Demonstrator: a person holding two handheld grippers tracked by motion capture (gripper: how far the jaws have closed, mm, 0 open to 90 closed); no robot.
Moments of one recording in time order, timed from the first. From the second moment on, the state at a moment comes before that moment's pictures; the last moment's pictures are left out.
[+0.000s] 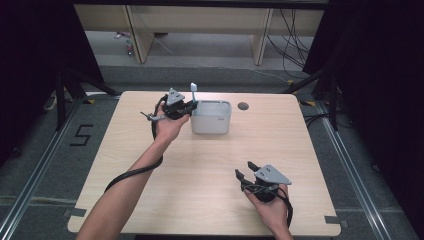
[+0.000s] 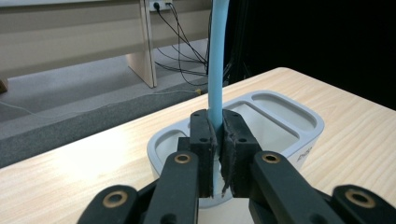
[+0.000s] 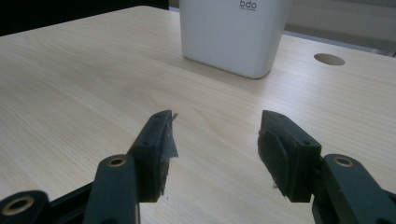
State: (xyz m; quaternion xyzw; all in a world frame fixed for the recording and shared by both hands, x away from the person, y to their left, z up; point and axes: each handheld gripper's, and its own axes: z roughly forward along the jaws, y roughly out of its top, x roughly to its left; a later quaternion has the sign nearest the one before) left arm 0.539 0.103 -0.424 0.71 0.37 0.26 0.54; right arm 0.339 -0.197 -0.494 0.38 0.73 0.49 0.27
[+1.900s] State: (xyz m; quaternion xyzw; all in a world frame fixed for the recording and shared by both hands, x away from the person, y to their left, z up) left arm 0.519 0.116 -0.436 0.74 0.40 0.25 0.49; right arm 0.339 -0.191 -0.496 0.38 0.74 0.48 0.26
